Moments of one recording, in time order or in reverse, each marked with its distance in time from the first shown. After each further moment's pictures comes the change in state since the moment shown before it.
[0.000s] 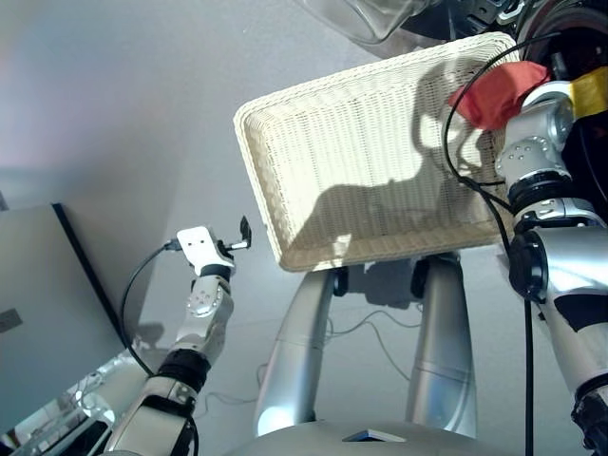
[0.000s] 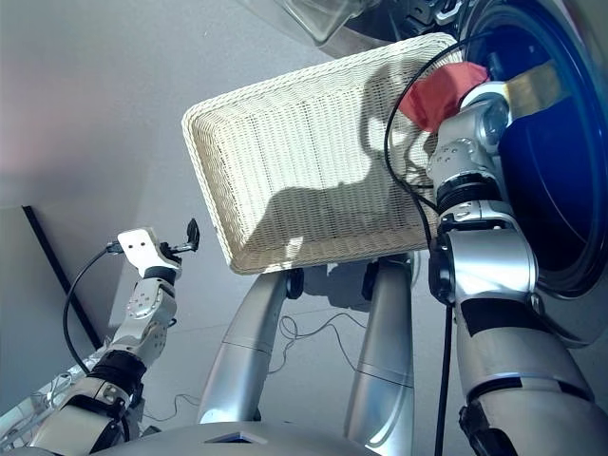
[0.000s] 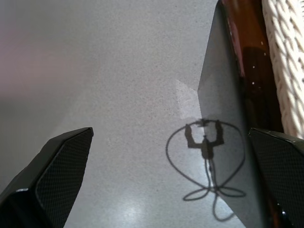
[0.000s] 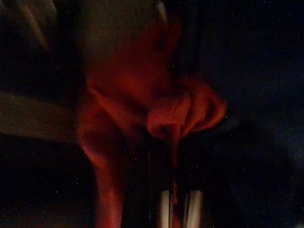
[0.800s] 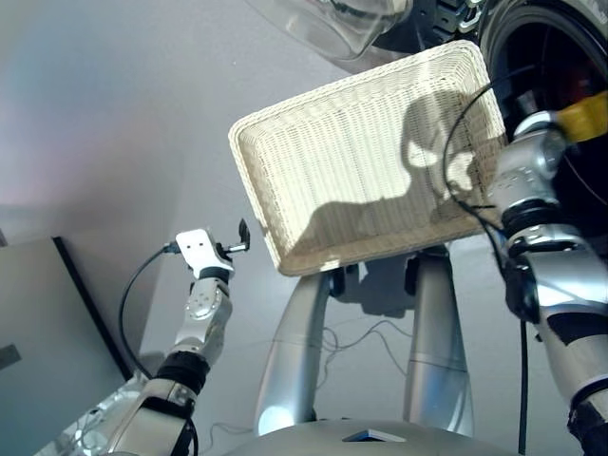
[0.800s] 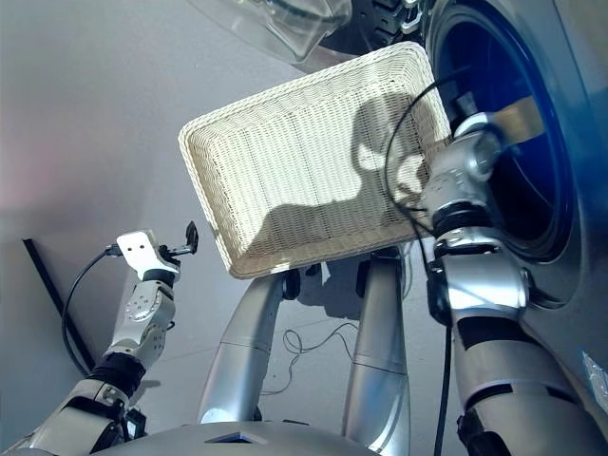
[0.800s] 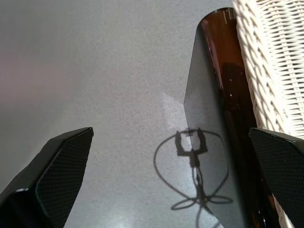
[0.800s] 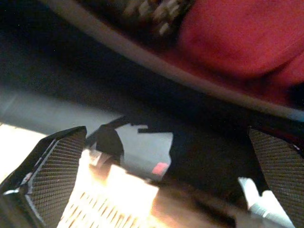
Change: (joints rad) left arm 0.022 -0.001 0.016 0.023 0.002 0.000 -0.033; right arm 0.214 0.138 0.216 0.217 -0.049 0.127 0.210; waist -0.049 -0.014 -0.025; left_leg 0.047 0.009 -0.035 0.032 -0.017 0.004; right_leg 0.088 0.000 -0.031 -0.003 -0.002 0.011
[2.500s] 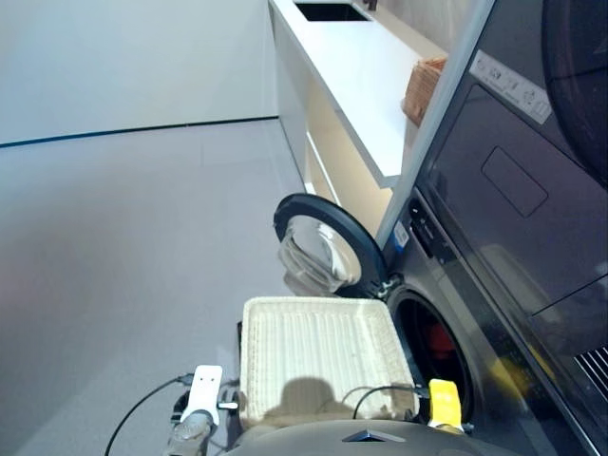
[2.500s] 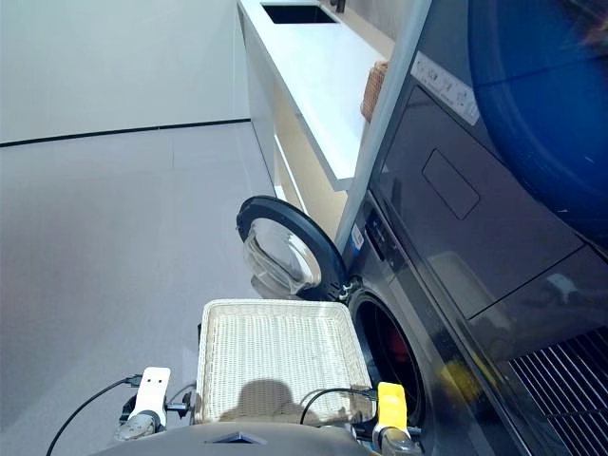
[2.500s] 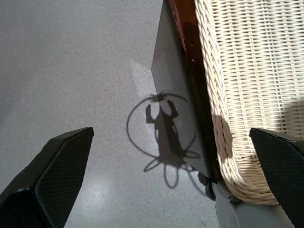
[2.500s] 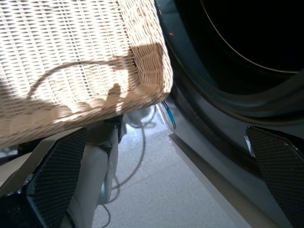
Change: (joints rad) left arm 0.266 -0.085 0.071 0.662 0.422 0.131 -0.130; right arm 1.048 0.262 0.070 0.201 -0.619 0.210 0.231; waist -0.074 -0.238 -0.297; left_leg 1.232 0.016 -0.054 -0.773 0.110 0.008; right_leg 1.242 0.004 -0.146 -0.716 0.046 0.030
